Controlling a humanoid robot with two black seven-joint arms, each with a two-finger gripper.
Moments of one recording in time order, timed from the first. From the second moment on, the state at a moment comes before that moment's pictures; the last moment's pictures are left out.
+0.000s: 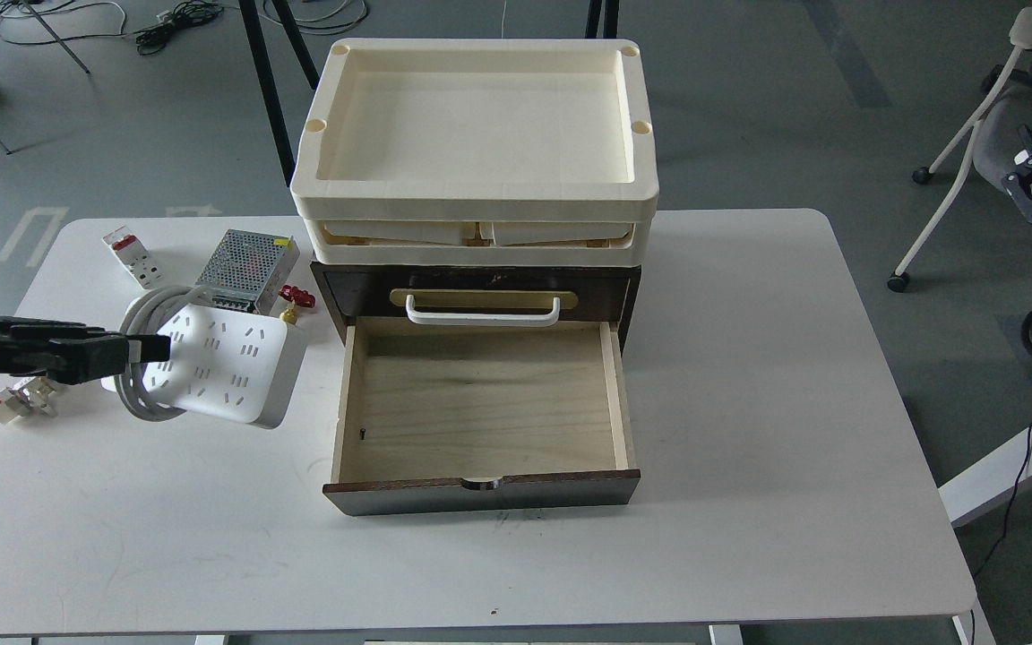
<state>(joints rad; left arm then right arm) -1.15 1.43 -0.04 -1.69 1.25 -0.49 -0.49 0.63 -0.75 0.75 0.76 0.33 0.49 0.32</state>
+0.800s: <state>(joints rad) -0.96 0.86 -0.05 -1.47 0.99 -0.46 -0.49 0.59 -0.77 0.75 0.75 0.33 0.49 0.32</state>
